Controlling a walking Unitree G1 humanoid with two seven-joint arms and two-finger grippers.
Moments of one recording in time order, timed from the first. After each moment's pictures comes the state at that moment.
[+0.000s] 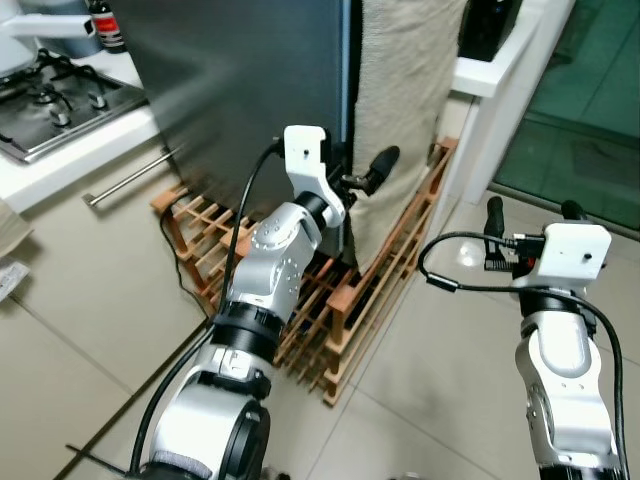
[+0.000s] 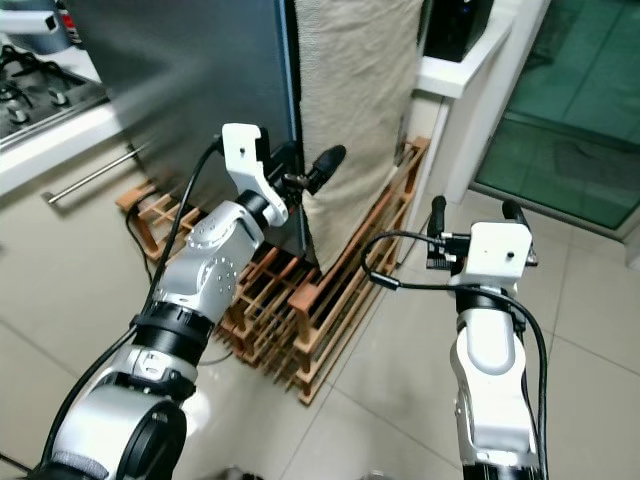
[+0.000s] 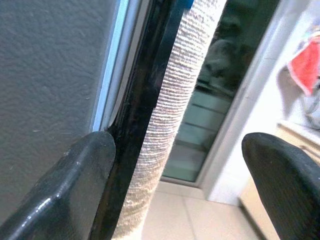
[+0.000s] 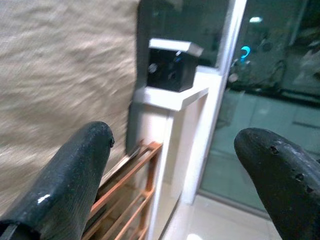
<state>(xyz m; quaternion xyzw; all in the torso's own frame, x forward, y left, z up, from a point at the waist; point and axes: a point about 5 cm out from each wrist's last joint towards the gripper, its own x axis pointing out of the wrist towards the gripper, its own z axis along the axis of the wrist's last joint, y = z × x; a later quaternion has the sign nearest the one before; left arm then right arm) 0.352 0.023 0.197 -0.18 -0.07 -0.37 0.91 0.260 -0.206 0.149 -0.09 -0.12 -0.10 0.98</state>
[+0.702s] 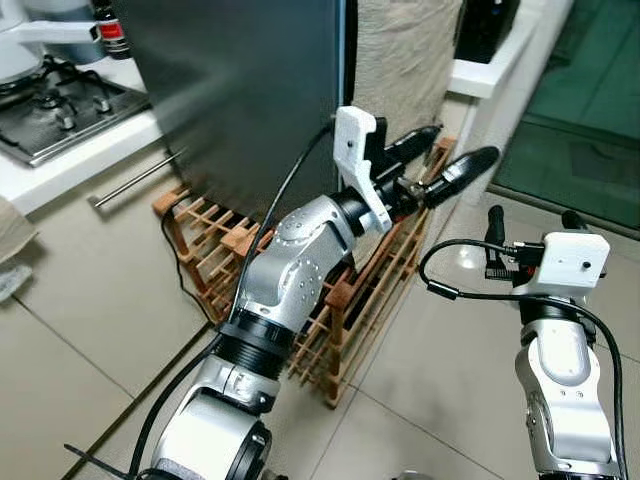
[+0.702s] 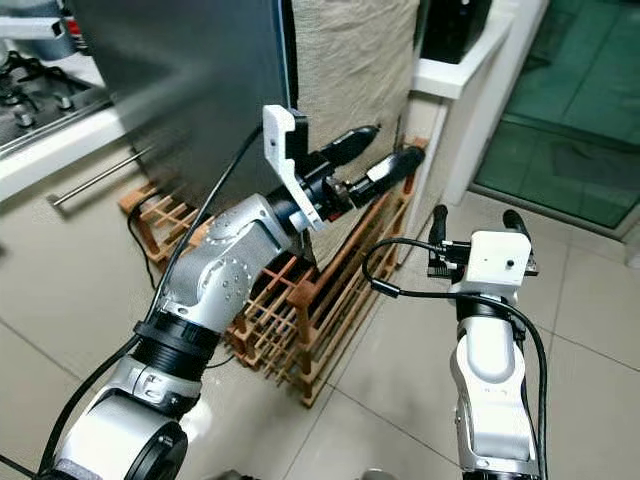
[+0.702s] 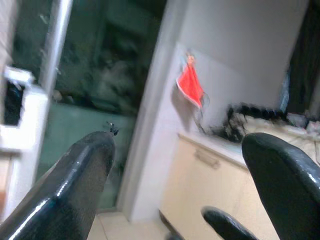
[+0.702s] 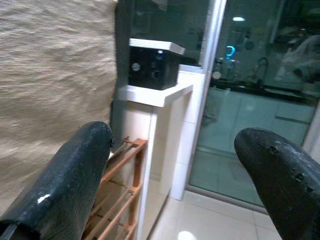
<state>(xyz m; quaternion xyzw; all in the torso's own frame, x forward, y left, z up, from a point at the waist) 0.317 0.005 0.240 -0.22 -0.14 -0.49 0.83 0.259 -0.206 0.148 -0.09 -0.12 -0.11 0.98</state>
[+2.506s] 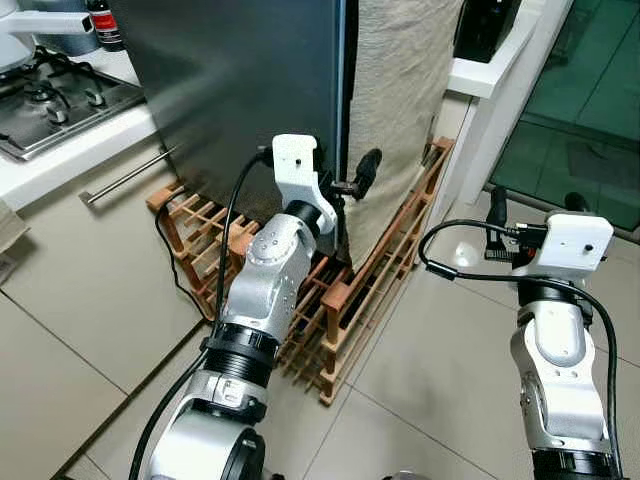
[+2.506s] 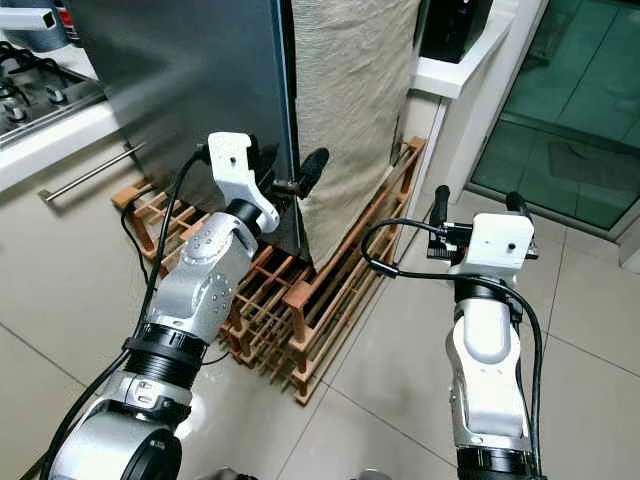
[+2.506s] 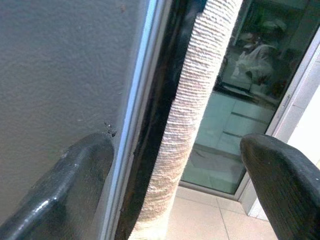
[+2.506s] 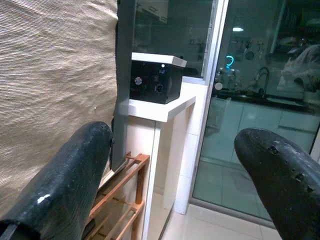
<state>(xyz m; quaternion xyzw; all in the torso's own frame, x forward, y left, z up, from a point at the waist) 0.349 0.042 0.188 -0.15 -0.07 -0.25 0.95 0.273 -0.204 0.158 -0.07 -0.14 -0.11 0.98</state>
